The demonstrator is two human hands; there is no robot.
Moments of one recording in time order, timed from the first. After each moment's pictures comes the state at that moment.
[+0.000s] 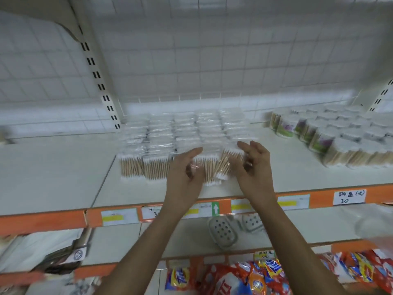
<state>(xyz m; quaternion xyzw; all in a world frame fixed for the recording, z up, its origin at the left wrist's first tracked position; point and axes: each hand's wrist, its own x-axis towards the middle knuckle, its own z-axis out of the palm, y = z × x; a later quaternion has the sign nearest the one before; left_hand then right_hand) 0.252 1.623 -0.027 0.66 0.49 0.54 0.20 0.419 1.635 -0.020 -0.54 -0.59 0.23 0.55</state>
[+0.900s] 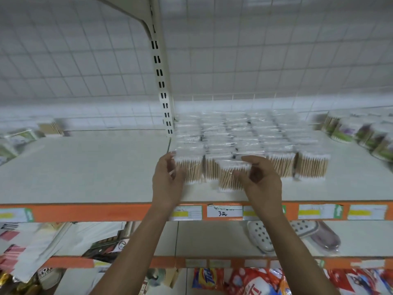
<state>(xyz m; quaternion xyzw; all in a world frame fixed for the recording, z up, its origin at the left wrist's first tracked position) 0.086 1.614 -0.039 0.51 0.59 0.57 0.23 0.288 1.619 -0.032 -0.51 -0.60 0.23 0.57</state>
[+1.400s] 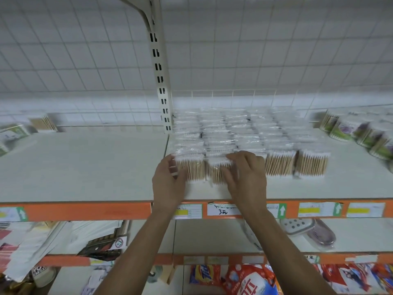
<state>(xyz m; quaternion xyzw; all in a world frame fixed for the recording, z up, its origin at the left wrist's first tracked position) 0.086 1.620 -0.052 0.51 0.66 0.53 0.19 0.263 1.633 -0.045 -0.51 -0.71 -0.03 0.48</state>
